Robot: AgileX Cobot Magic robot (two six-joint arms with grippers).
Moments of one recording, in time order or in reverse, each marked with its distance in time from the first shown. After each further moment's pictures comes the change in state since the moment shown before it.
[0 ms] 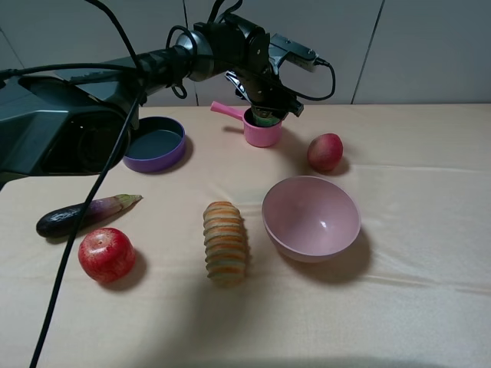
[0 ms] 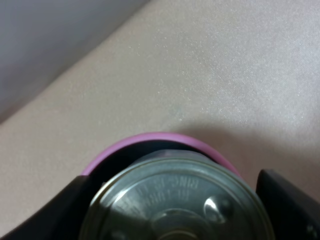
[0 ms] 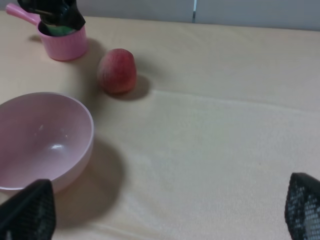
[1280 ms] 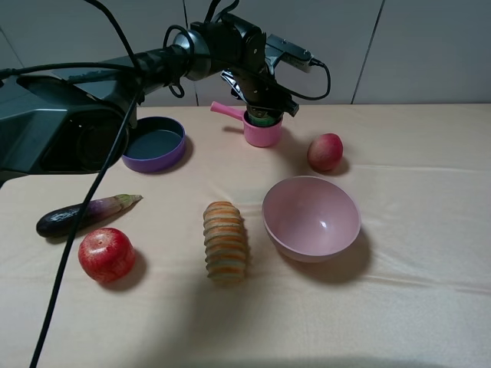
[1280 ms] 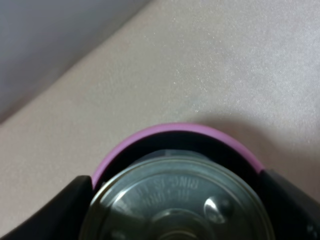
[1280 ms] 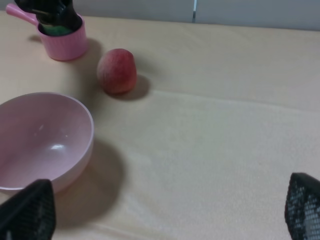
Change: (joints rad) left arm 0.012 0.001 0.000 0.009 0.016 -0.002; right arm 0.000 0.000 0.000 0.000 0.000 0.000
